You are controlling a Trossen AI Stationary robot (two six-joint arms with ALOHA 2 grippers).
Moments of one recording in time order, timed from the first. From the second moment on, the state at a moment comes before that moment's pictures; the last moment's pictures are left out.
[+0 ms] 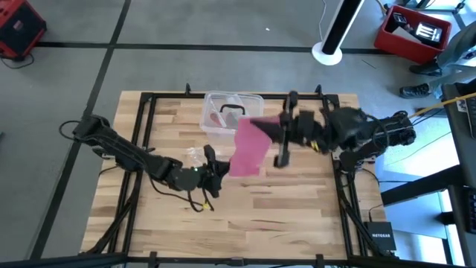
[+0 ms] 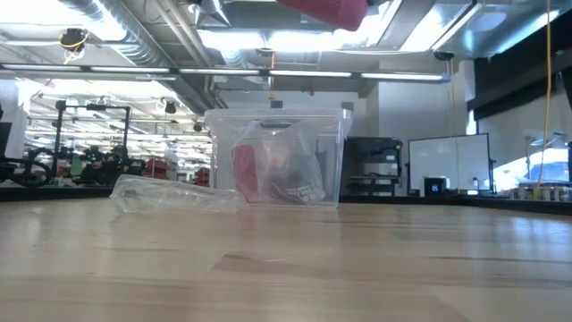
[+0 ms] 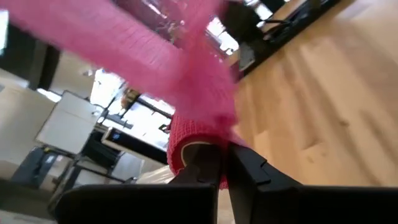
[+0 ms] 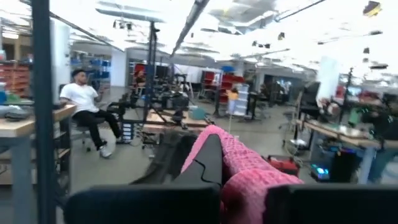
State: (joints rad) left arm -0.45 1.47 0.99 0.17 -0.83 0.64; right arm 0.27 1.38 1.61 0.04 0.40 -0.19
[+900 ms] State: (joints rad) left arm -0.60 1.53 0.99 0.31 -0.72 0.29; right arm -0.16 1.65 1.44 -0.40 0.00 0.05
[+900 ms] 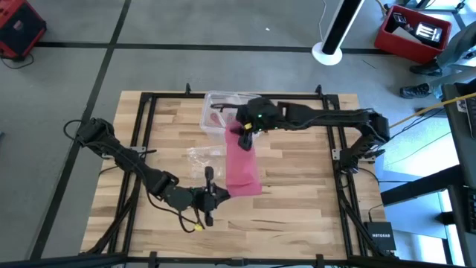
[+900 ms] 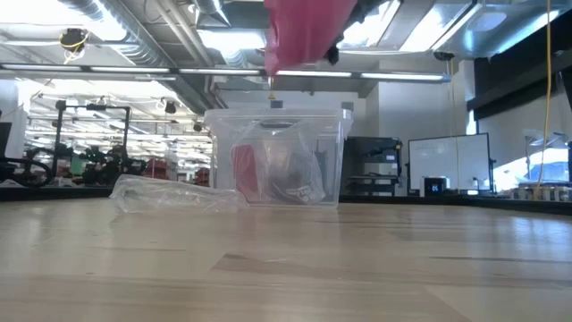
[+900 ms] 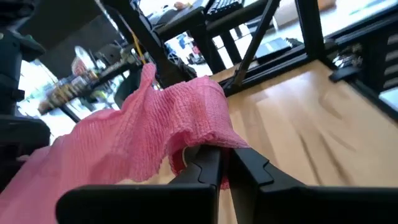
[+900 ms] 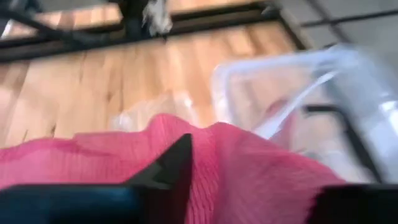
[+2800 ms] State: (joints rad) left arm -0.58 1.71 0.99 0.28 -0.64 -0.42; right arm -0.13 1.55 1.61 -0.98 -0.45 0.05
